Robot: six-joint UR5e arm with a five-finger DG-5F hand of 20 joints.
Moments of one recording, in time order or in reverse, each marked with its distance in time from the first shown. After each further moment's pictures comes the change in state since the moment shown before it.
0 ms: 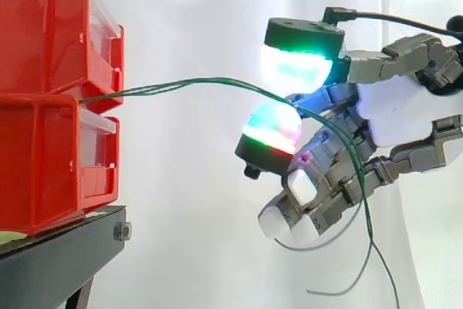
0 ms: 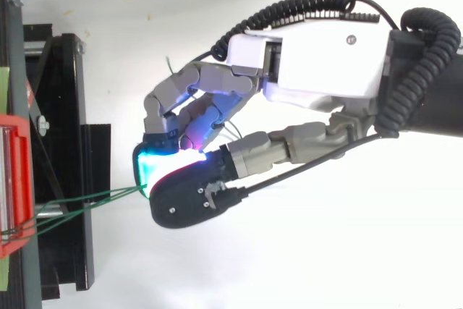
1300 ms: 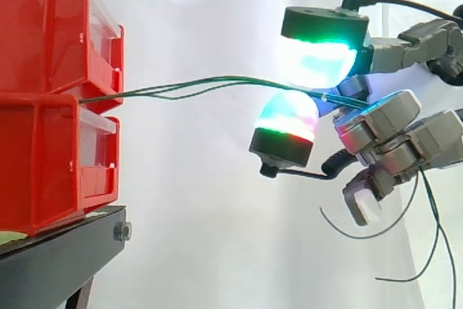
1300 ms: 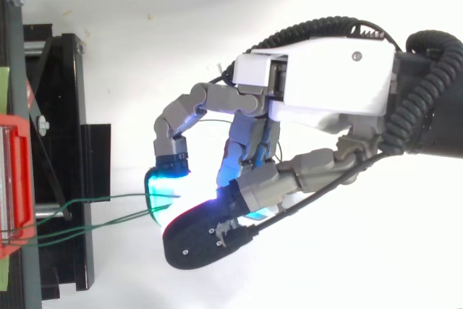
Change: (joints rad) arm 0.023 0.005 0.007 -0.045 0.011 0.143
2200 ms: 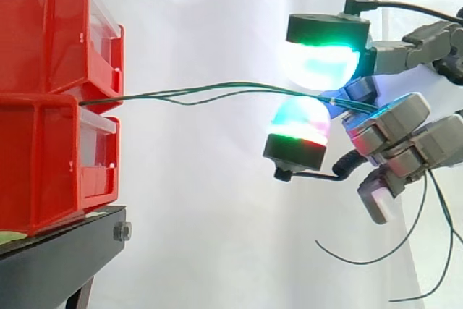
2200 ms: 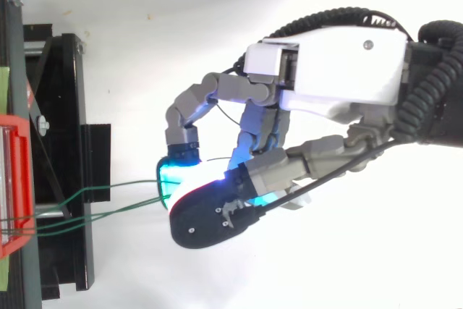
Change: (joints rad) arm -0.007 0.014 -0.004 -0.042 0.001 0.001
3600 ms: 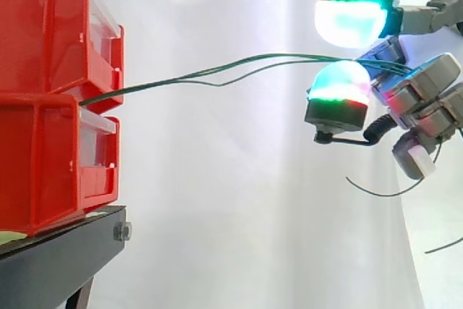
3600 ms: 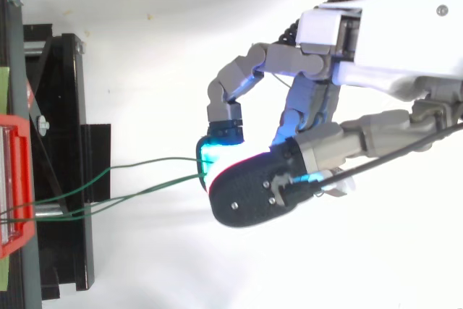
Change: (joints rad) arm -0.005 0.065 -0.002 -0.109 0.024 -0.014
